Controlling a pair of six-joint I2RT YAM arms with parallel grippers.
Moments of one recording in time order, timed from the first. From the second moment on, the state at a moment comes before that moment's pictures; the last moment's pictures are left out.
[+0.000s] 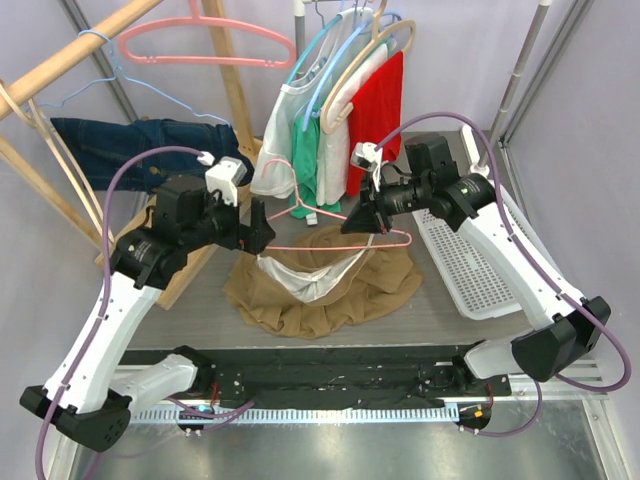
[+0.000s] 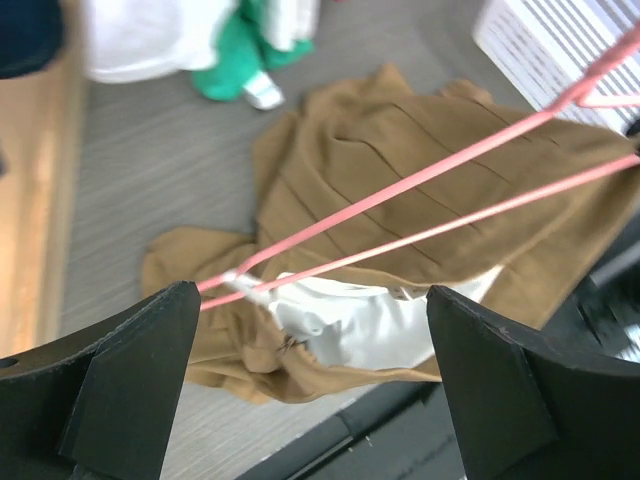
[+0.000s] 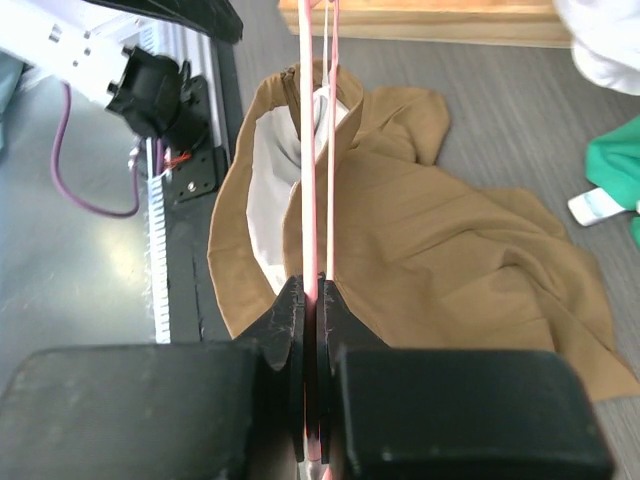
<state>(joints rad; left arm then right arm) -0.46 1.02 1.31 -0.85 0.19 -0.16 0.49 1.39 1.50 -0.76 -0.89 -0.25</state>
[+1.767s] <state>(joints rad) -0.46 0.75 1.11 -0.40 -0.22 -0.66 0.86 1.70 1.77 -0.26 -0.56 0.22</state>
